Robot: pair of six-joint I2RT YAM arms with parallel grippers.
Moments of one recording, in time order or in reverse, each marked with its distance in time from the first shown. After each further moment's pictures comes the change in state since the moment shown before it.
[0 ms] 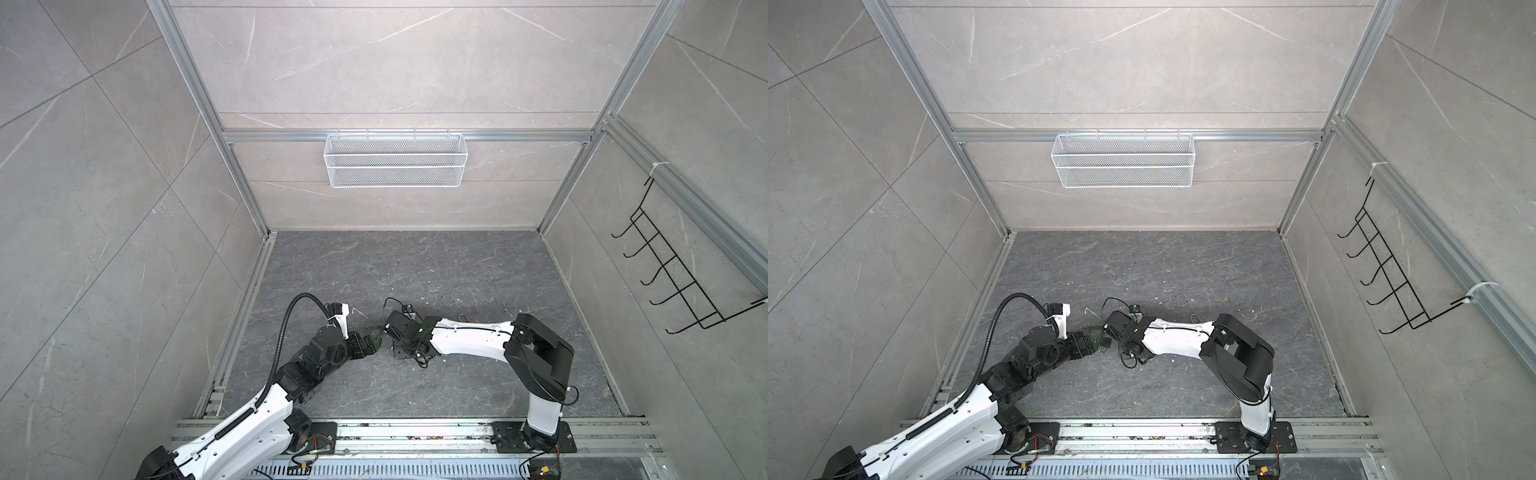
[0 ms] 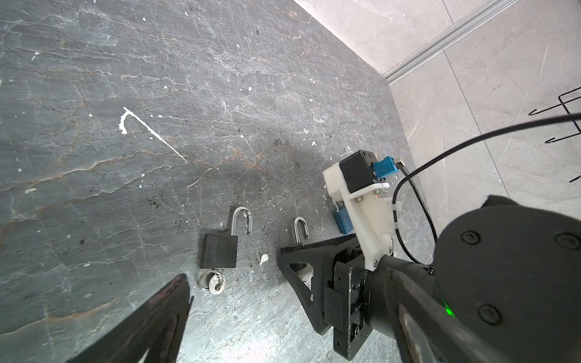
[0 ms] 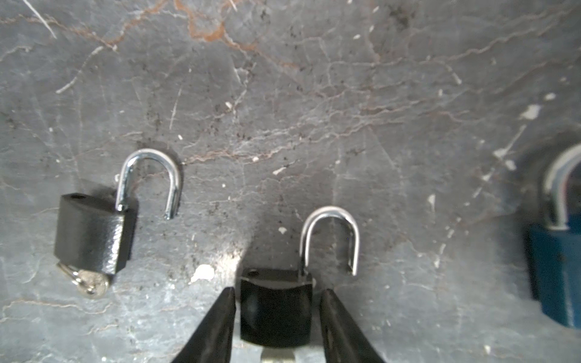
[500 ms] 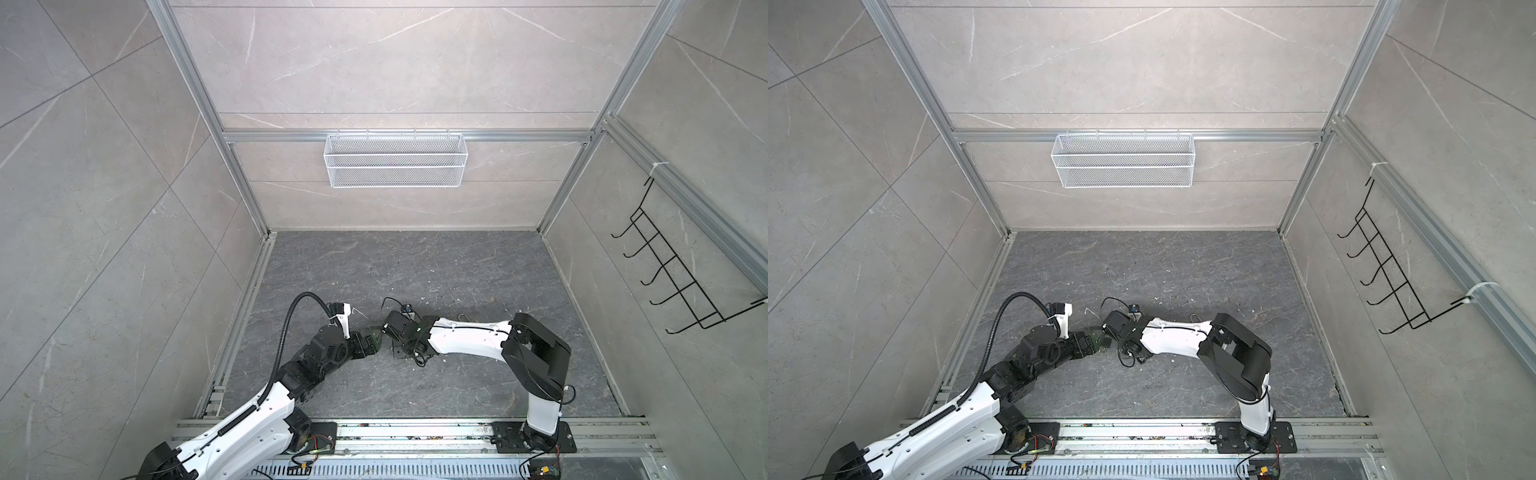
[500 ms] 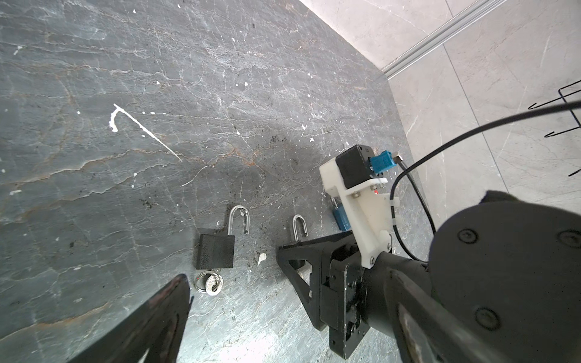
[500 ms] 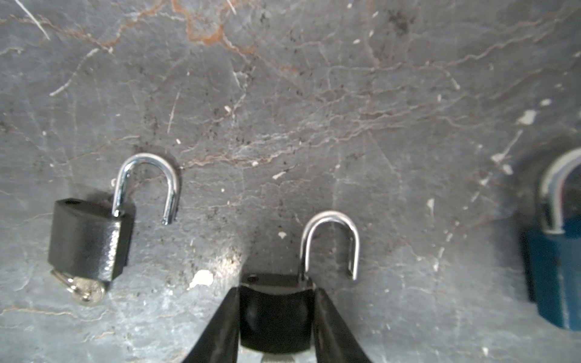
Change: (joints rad) left arm 0.009 0.022 0.000 0.023 0.022 0.008; right arm 0.001 0.016 0.017 -0.022 0.014 0.000
